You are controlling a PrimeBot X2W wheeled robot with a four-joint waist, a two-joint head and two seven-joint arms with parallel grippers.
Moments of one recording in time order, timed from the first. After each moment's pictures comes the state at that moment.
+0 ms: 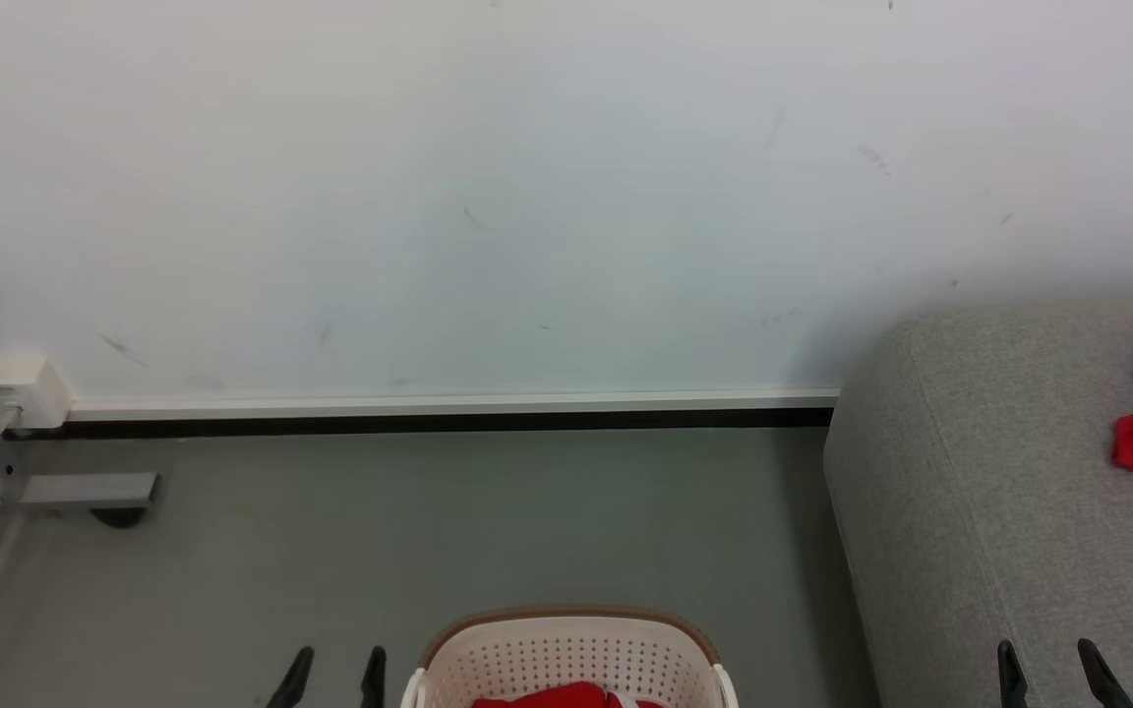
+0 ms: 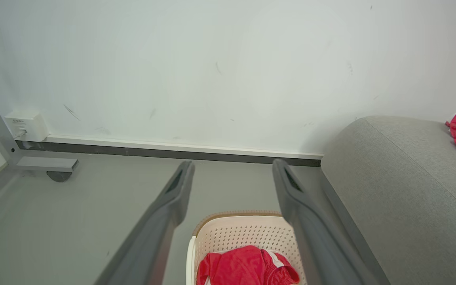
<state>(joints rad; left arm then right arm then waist) 0.07 0.10 -0.13 0.26 -0.23 -0.05 -0.26 0.15 -0.05 -0.08 0.17 0.12 0.13 -0.26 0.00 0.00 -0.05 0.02</state>
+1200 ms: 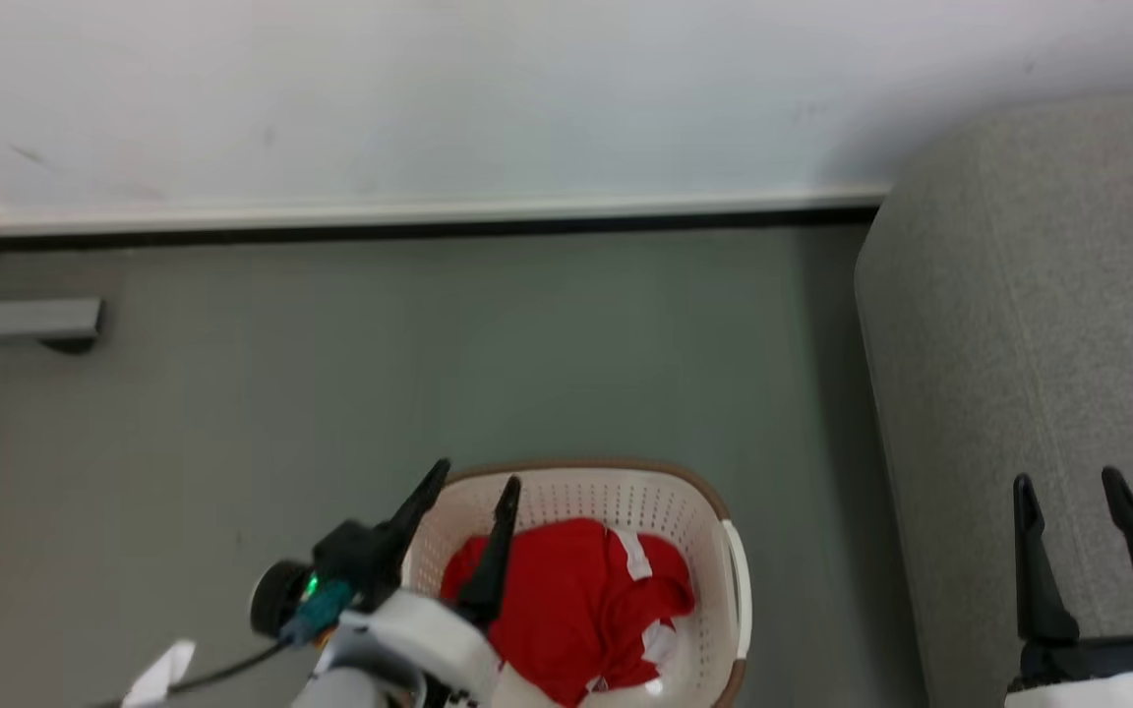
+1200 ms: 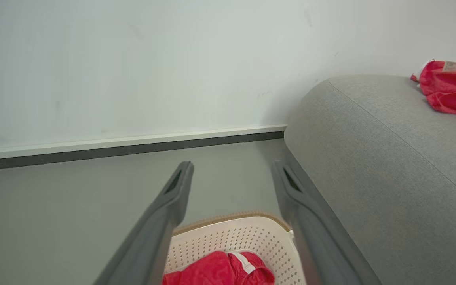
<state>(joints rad) -0.27 0.05 -0.29 0.37 -0.17 -0.08 -0.24 -0.03 -0.07 -0.07 0.05 0.12 0.13 -0.26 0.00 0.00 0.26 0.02</state>
